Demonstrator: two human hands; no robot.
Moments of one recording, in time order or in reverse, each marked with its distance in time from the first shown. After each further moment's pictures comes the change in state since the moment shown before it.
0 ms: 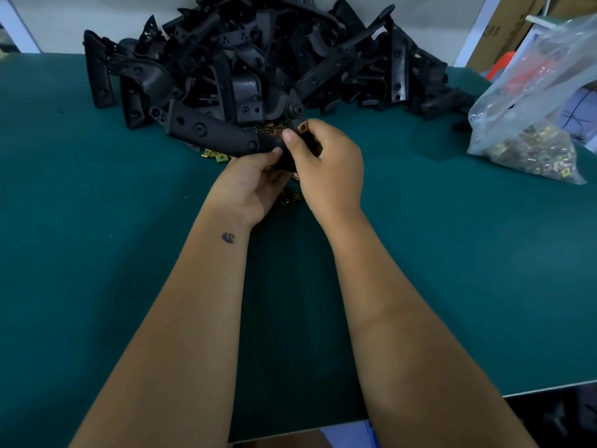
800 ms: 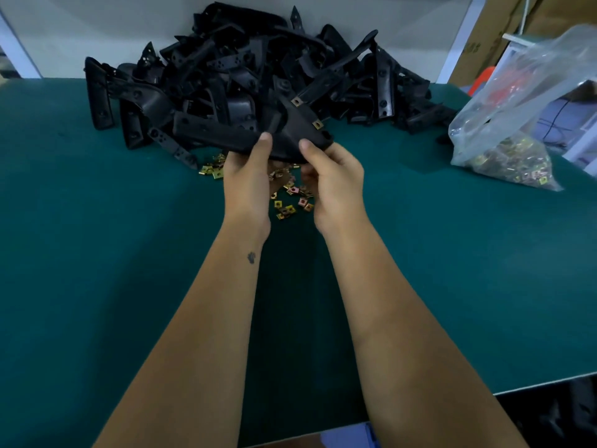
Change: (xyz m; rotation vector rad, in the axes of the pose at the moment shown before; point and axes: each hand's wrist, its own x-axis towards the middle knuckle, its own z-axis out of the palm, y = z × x) left_hand -0.017 -0.002 0.022 0.222 0.185 0.319; right_hand 0.007 0.005 -0.006 0.863 0.023 0.471
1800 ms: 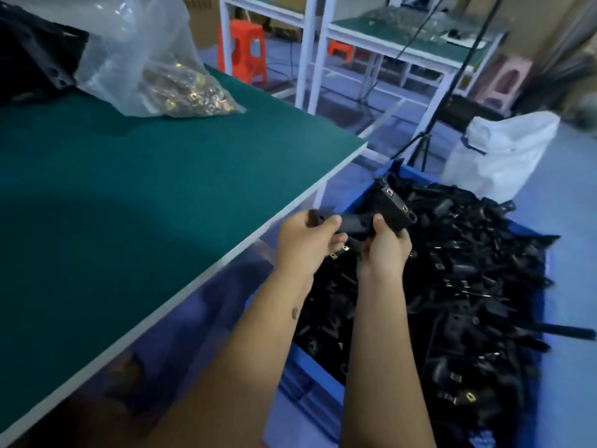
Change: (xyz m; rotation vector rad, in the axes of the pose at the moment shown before) left_hand -0.319 -0.146 0.188 0.266 -0.887 -0.587; right_hand -0.228 -0.078 -0.365 0.176 1.332 -0.161
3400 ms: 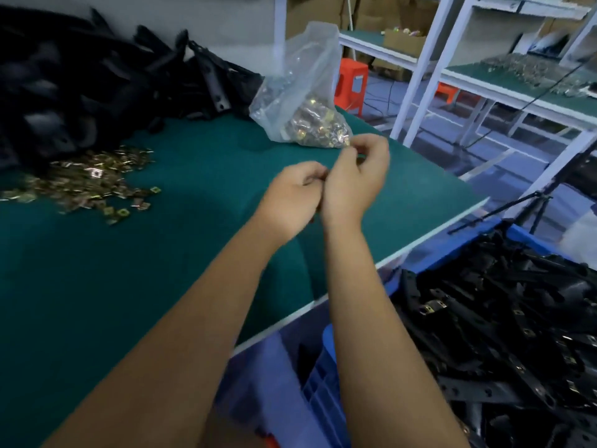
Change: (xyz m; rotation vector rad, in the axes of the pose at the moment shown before) left_hand 0.000 0.122 -0.146 0.531 0.134 0.461; right_hand -0.136 0.024 0.194 -0.098 -0.428 -0.636
